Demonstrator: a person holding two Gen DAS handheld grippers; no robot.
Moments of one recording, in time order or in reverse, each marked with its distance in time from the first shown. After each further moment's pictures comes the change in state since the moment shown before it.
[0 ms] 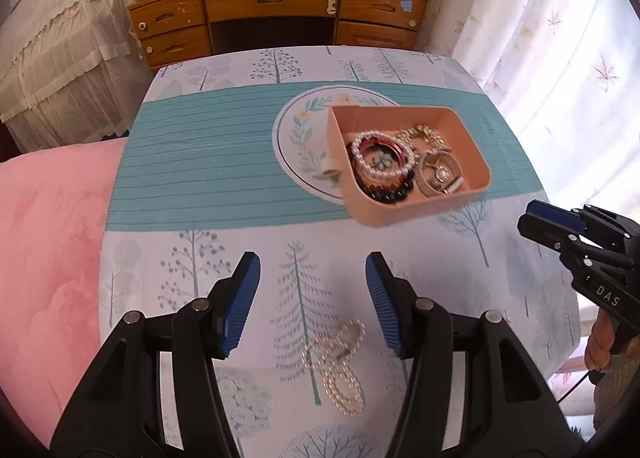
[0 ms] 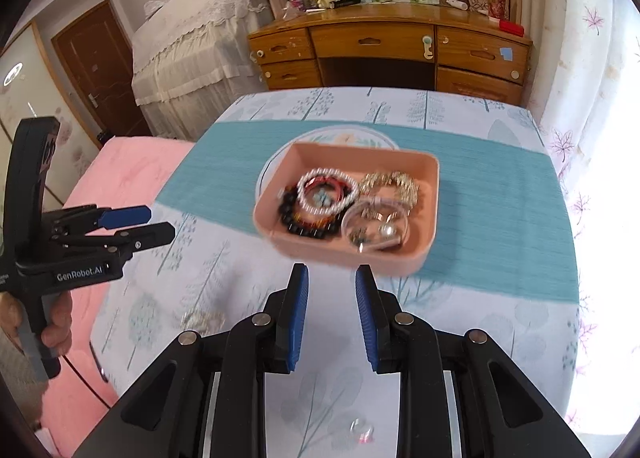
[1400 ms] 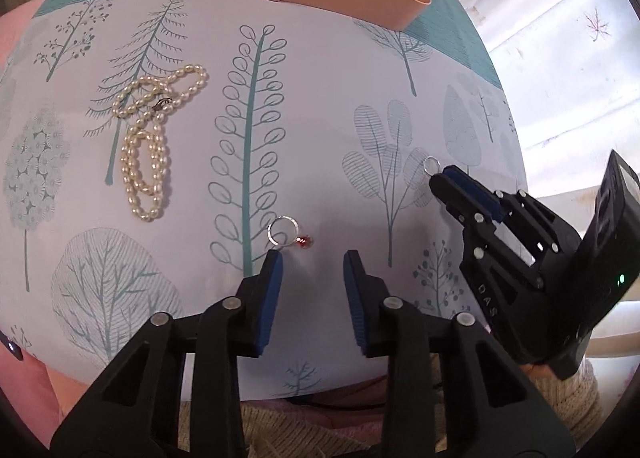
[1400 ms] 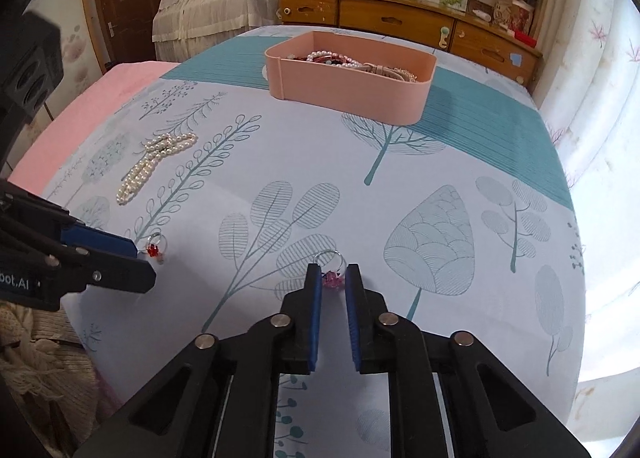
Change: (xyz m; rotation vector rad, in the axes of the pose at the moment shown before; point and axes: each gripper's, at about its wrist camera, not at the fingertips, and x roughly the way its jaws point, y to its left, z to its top) left arm 0.048 -0.105 -0.142 -0.233 0.293 -0.180; right arm 0.020 -0.009 -0.168 -0.235 0.035 -0.104
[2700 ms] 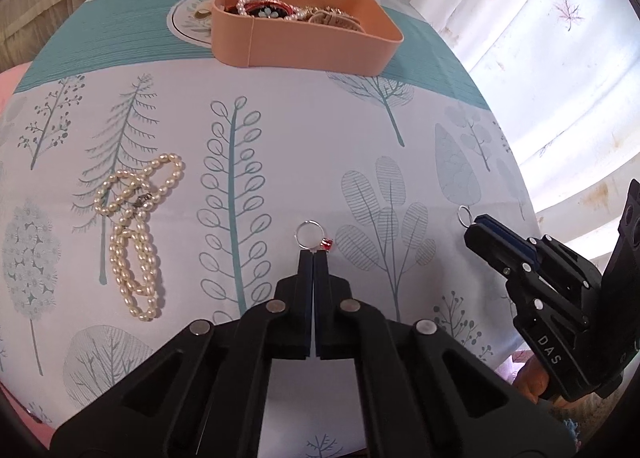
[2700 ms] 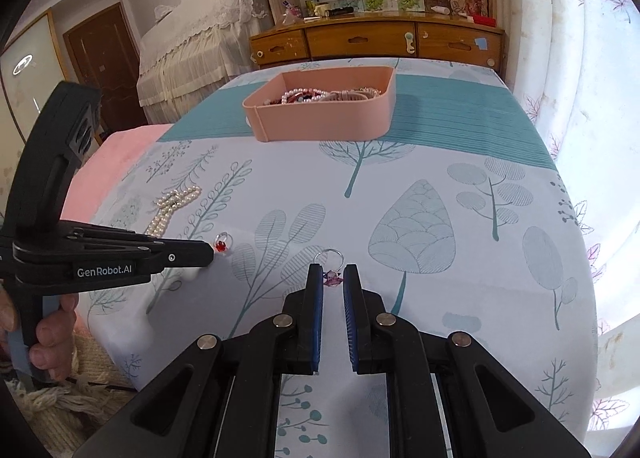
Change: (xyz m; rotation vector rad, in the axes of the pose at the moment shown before) left arm 0.004 -0.005 0.026 0.152 -0.197 0.002; right arm -0.030 -0.017 -0.018 0.229 -0.119 0.067
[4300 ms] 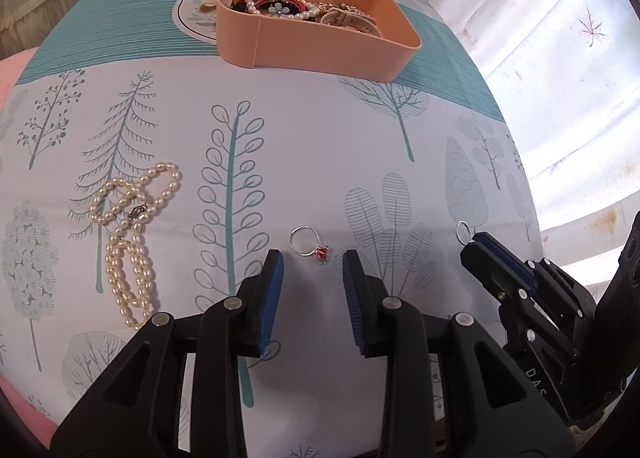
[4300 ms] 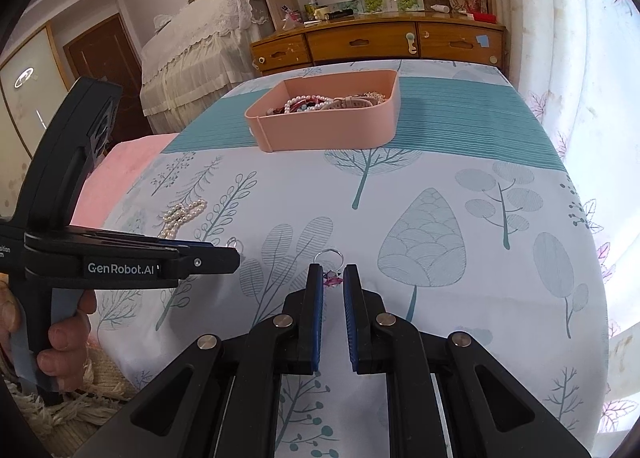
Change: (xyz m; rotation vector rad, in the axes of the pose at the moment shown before) left arm 0.011 -0.001 0.017 -0.060 0.050 0.032; right arm 0.011 -0.006 0.011 0.029 -0.004 0.038
